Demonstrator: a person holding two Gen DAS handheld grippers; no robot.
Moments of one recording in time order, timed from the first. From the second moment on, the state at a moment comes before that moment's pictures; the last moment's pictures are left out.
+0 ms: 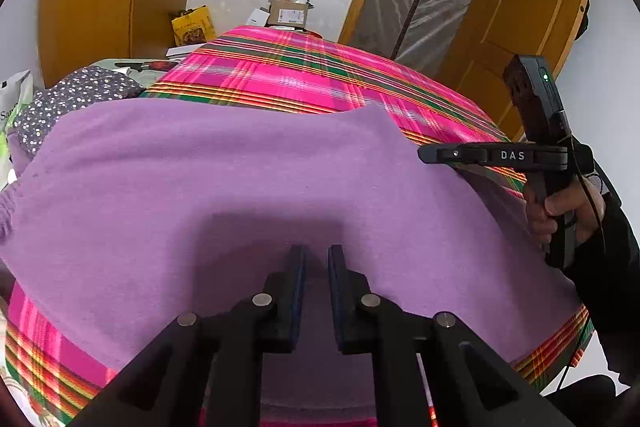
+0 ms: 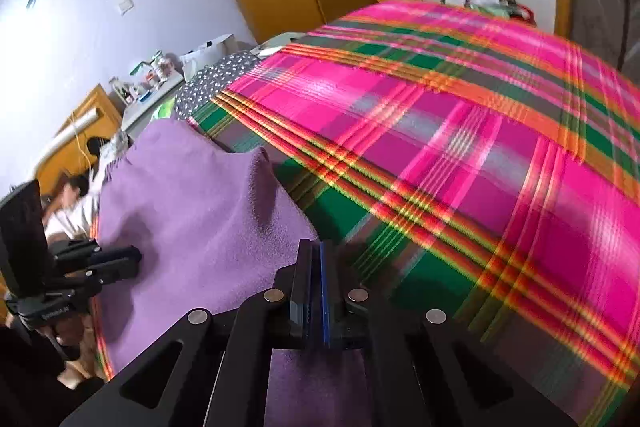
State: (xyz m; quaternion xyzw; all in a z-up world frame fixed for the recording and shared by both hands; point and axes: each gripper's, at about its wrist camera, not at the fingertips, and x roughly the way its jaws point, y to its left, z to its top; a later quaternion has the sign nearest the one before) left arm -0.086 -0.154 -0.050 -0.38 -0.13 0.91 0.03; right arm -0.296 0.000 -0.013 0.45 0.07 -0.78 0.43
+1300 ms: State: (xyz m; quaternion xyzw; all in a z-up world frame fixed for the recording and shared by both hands) left arm -0.031 -0.328 -0.050 -0.31 -0.24 0.91 -0.14; right arm -0.260 -0.142 0.029 0.38 0.16 -0.78 0.47
